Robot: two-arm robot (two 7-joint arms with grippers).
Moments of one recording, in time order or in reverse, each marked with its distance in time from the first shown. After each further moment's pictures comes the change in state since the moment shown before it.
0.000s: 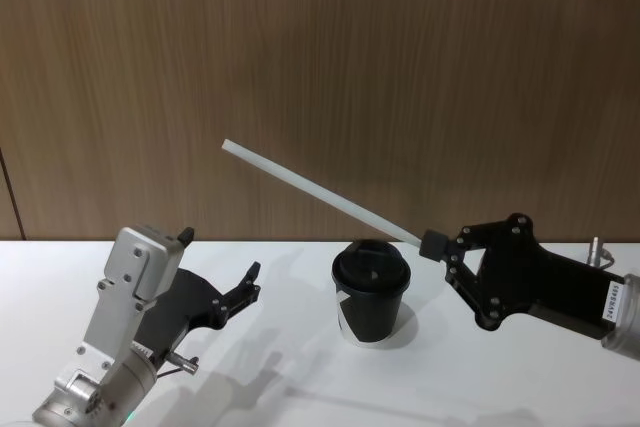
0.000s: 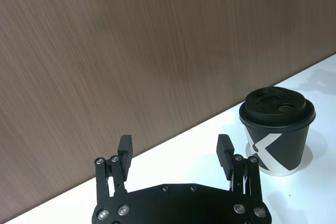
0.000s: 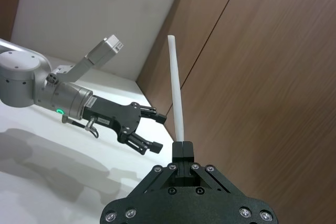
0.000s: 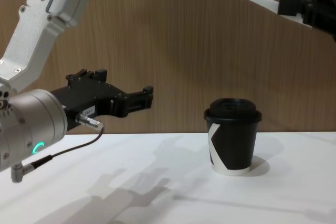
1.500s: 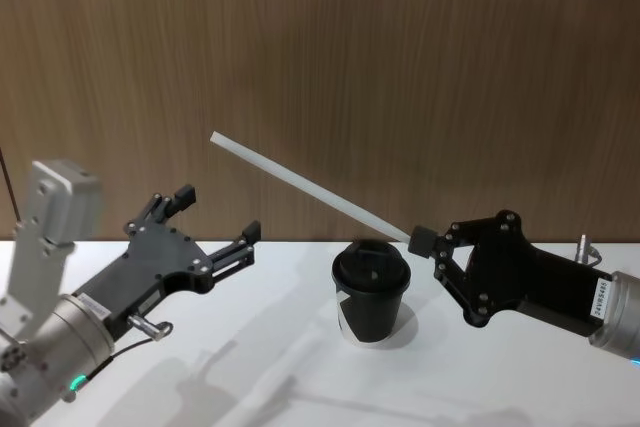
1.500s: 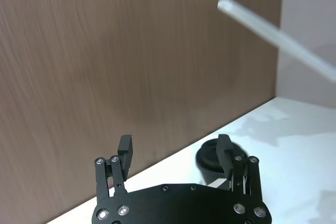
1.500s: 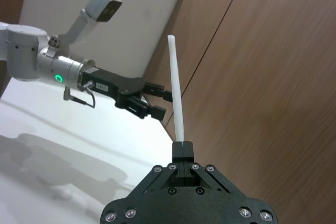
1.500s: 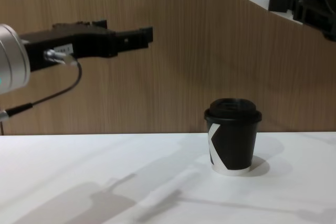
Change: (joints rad) left arm 0.019 0.073 -0.118 -0.146 -0.251 0.036 -0.235; right arm 0.018 -0.011 -0.026 0.010 0.017 0.000 -0.009
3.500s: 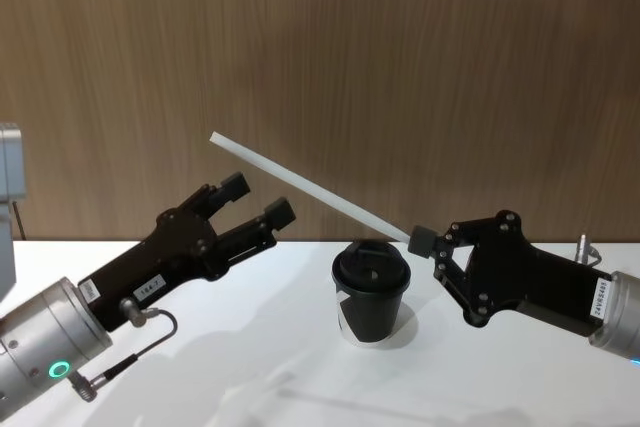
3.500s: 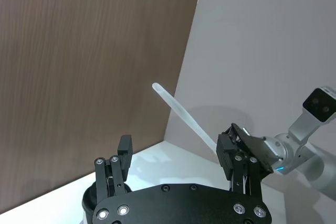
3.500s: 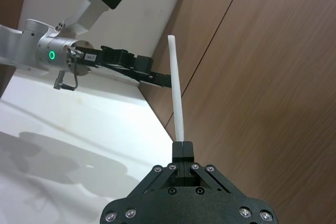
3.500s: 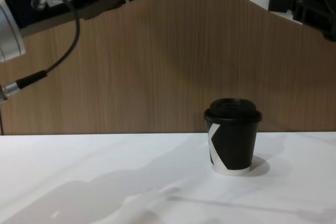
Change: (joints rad) left arm -0.036 0.004 -0.036 0.021 -0.477 0.085 -0.339; right arm 0.000 0.000 0.000 0.000 0.000 0.000 0.000
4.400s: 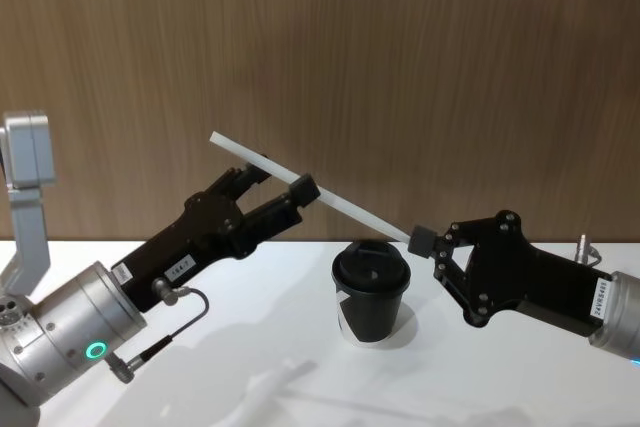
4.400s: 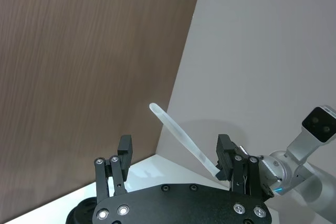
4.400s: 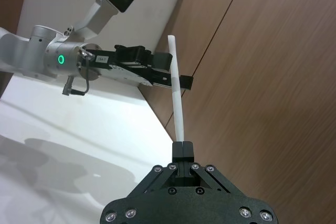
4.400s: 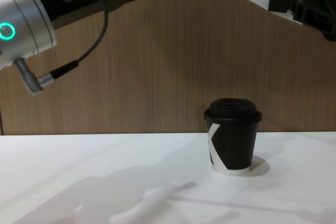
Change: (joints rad) left arm -0.059 -0.055 0.051 0.054 -0.030 -0.029 0.011; right arm 0.000 0.000 0.000 0.000 0.000 0.000 0.000
